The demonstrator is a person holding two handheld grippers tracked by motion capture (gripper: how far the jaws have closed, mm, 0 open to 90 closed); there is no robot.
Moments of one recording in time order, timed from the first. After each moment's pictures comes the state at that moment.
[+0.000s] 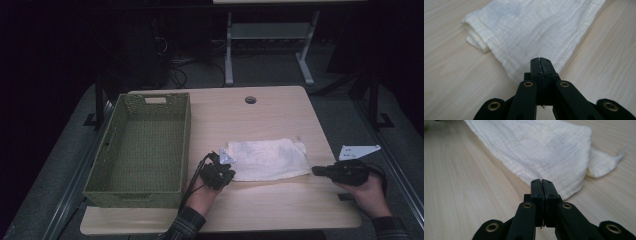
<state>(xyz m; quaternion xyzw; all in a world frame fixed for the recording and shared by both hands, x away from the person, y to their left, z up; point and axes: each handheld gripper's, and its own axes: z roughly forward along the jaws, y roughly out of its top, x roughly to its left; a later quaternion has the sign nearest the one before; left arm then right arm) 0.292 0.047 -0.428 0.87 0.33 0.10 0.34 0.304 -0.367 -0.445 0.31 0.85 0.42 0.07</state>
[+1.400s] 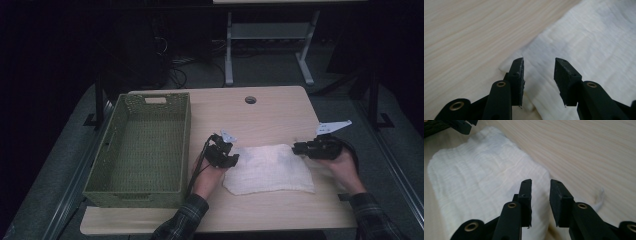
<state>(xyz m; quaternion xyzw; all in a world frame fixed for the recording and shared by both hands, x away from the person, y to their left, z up) 0.360 0.033 -0.433 0.85 0.38 0.14 0.34 0.385 -0.327 -0.444 0.31 0.85 0.43 0.07</state>
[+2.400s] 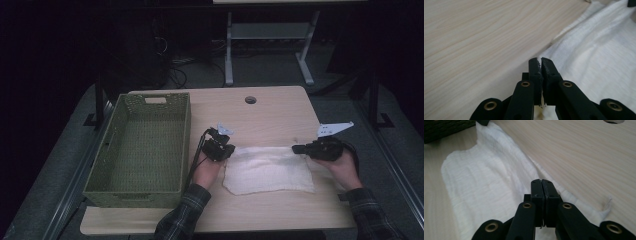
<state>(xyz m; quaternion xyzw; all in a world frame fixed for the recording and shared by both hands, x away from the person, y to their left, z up) 0.361 0.041 -0.419 0.84 0.38 0.12 0.37 0.373 -0.326 -0.438 0.29 0.85 0.44 0.07</state>
